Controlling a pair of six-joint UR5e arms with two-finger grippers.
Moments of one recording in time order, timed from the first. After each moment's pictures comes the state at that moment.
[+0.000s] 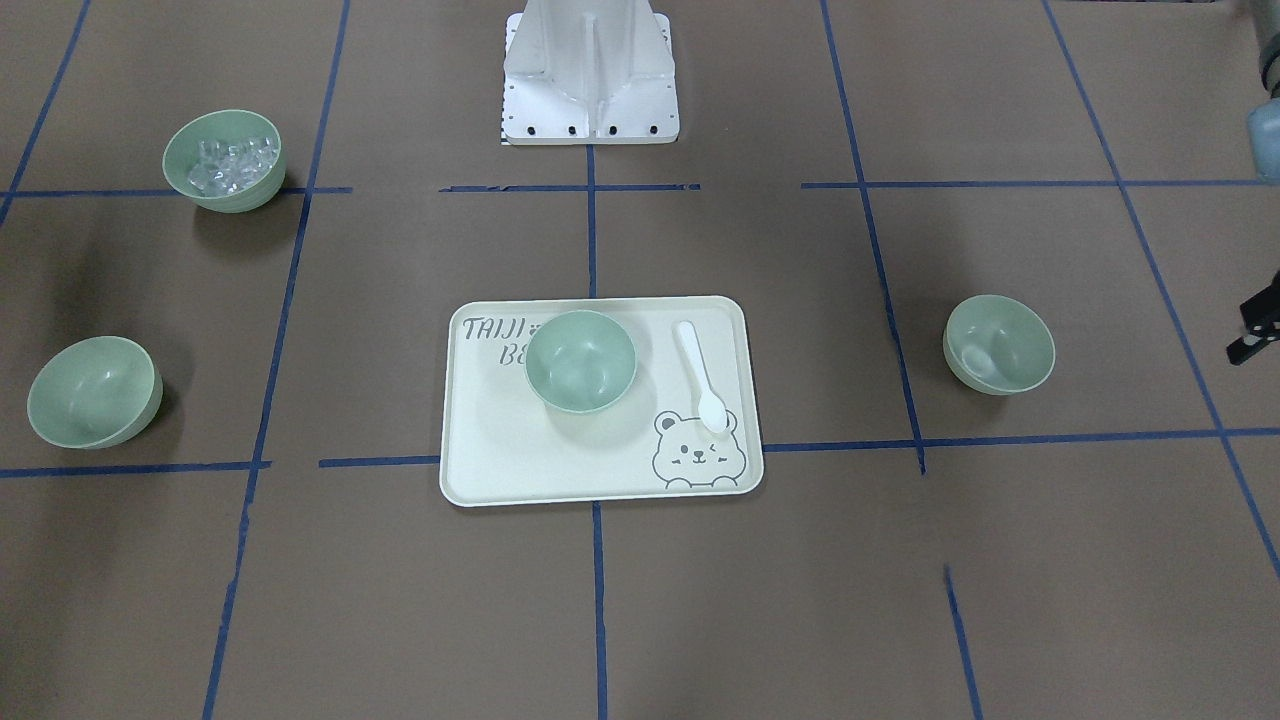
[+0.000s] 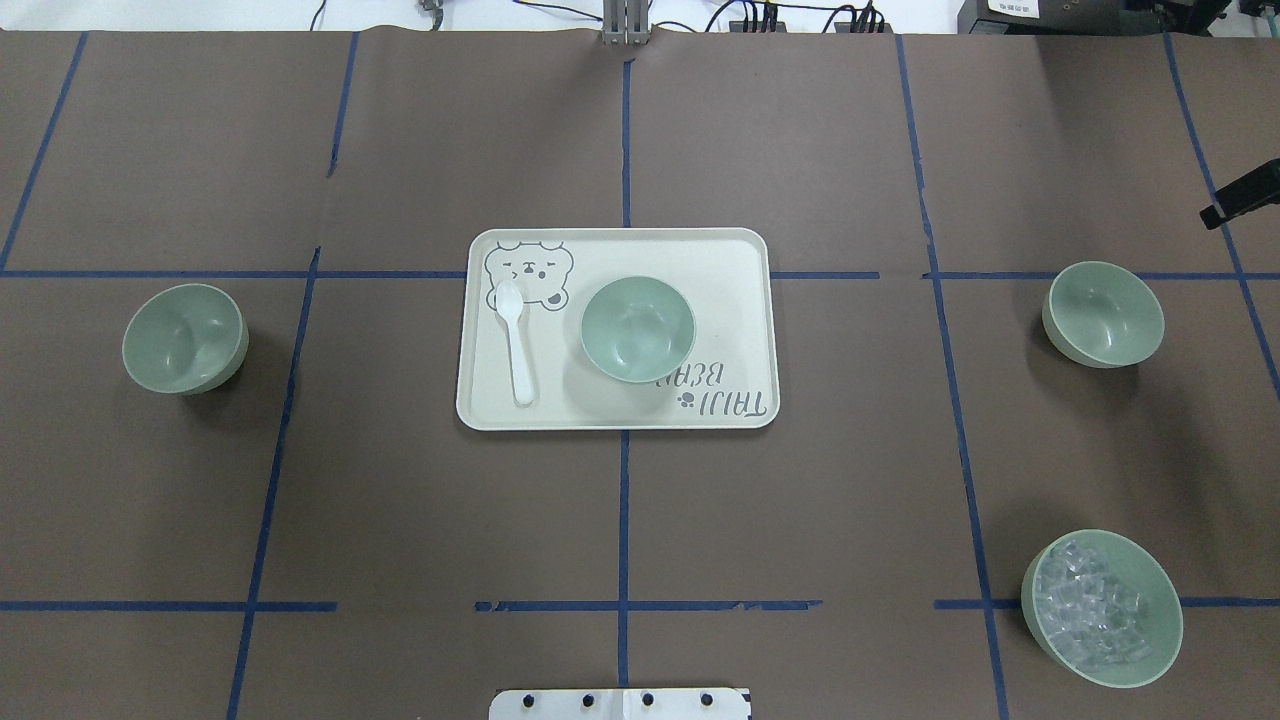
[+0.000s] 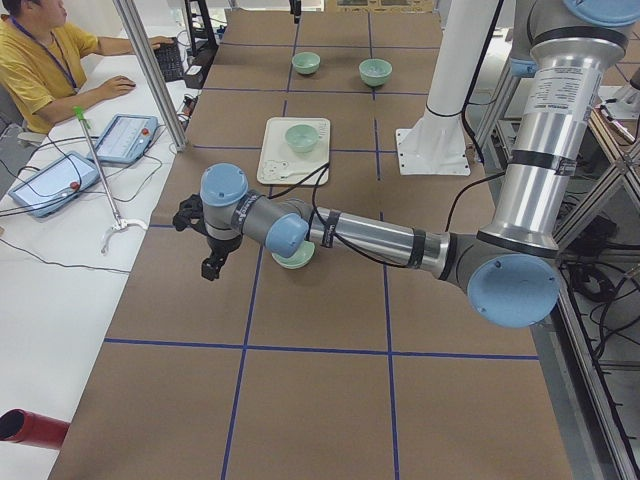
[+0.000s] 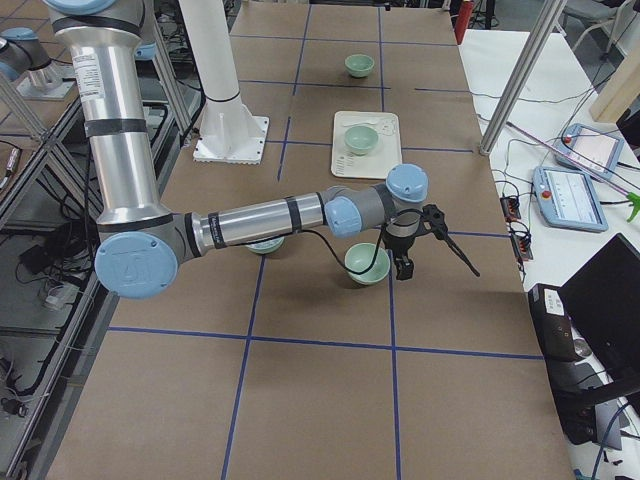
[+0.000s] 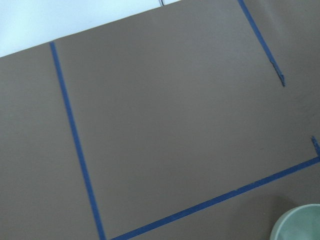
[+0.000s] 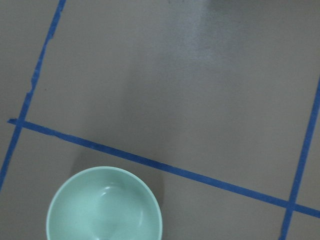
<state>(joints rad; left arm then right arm) -1.35 -1.75 -1.57 -1.92 -2.36 -0.23 1.31 -1.42 1.66 -1.44 2.31 0.17</state>
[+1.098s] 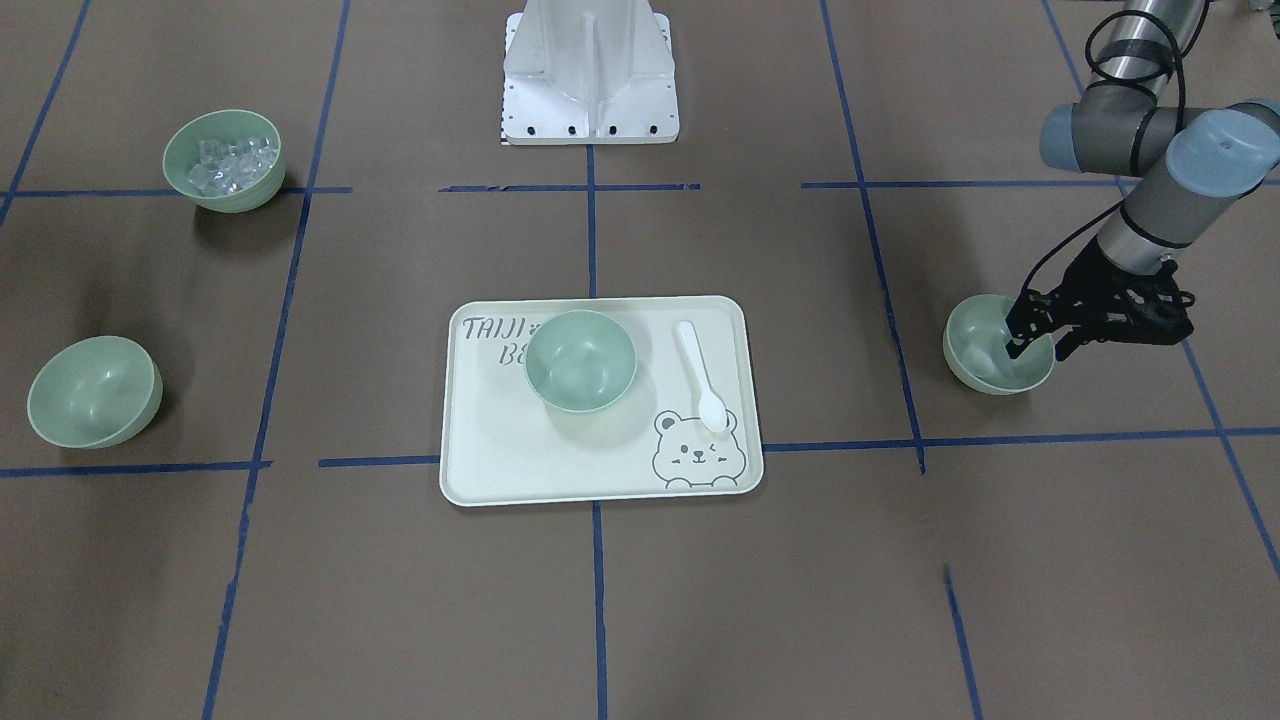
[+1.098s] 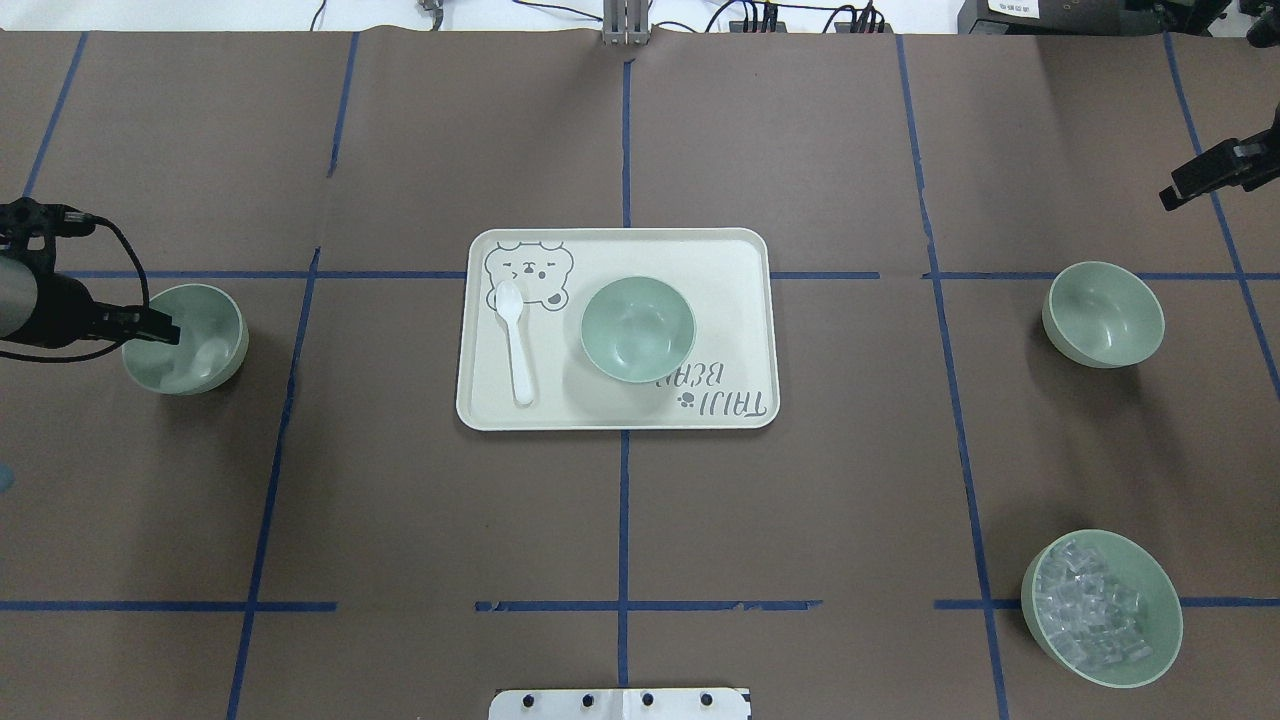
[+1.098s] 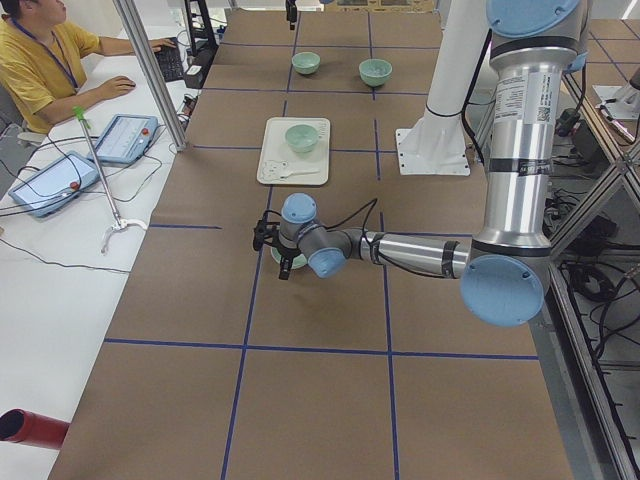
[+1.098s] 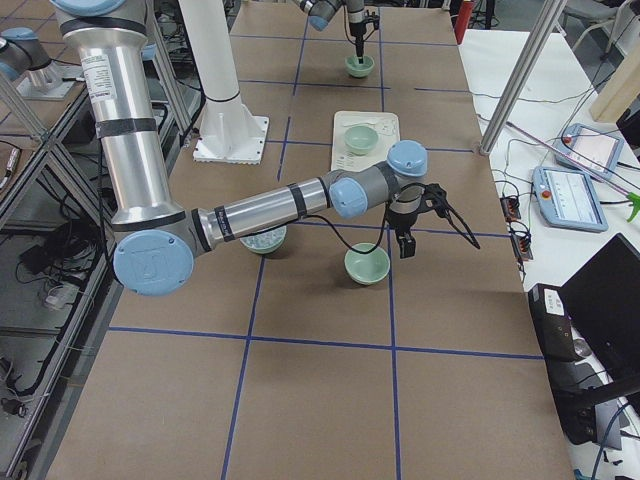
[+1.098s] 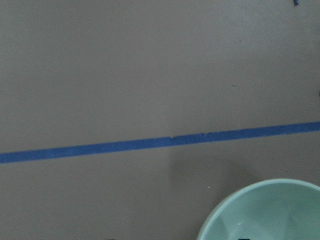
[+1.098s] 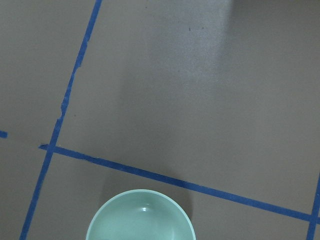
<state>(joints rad) -0.92 -1.58 -1.57 -2.36 -2.06 -0.92 1.29 -1.39 1.71 -1.45 2.28 0.25</state>
